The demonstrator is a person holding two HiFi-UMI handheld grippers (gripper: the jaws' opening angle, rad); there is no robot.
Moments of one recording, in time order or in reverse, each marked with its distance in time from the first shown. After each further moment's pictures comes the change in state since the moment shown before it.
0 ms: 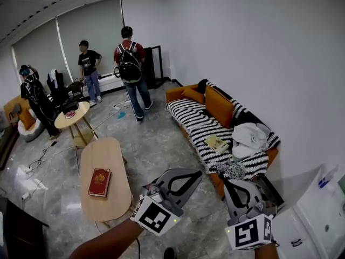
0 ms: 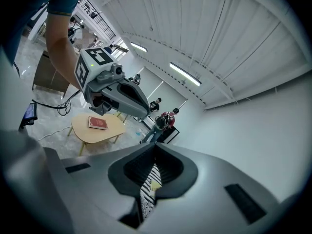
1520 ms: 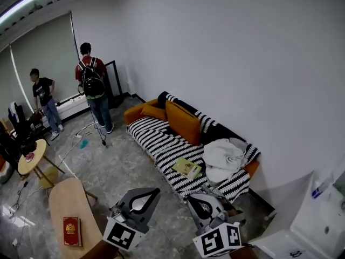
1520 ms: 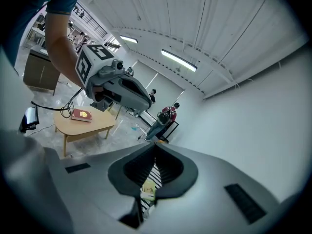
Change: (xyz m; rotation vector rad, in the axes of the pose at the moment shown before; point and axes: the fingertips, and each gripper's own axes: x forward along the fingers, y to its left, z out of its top) left arm 0.199 0.129 -0.130 0.005 0.046 -0.048; right arm 0.212 -0.119 -0.122 0.080 0.043 0.023
